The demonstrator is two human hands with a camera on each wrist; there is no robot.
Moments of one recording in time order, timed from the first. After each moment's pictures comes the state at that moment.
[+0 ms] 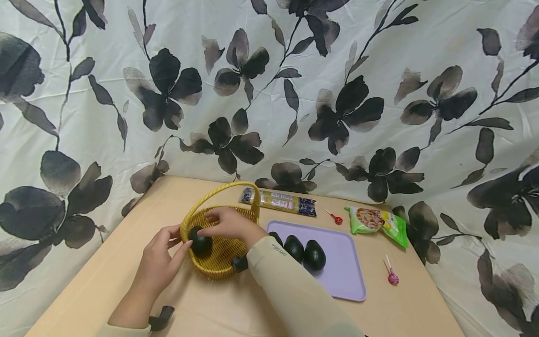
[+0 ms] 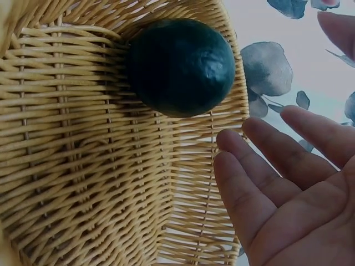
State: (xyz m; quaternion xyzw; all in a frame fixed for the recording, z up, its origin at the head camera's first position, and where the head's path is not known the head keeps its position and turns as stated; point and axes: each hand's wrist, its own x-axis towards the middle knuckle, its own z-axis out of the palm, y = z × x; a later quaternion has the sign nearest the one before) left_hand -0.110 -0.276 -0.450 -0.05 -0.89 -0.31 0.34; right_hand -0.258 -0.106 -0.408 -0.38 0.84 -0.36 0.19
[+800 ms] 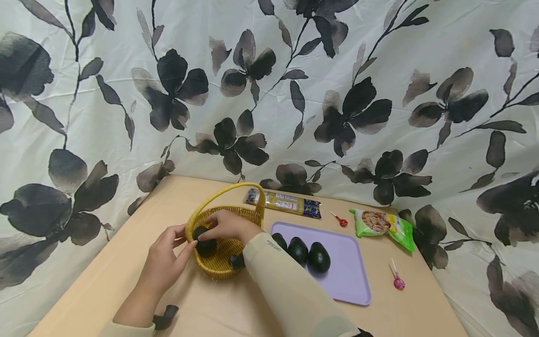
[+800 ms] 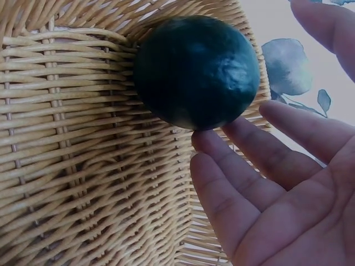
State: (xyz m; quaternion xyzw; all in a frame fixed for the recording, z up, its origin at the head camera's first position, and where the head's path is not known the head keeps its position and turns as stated) left_hand -0.110 -0.277 -0.448 -0.05 -0.89 -0.31 0.33; right_hand -0.271 -0.129 -0.418 -0.37 0.84 -0.31 0.23
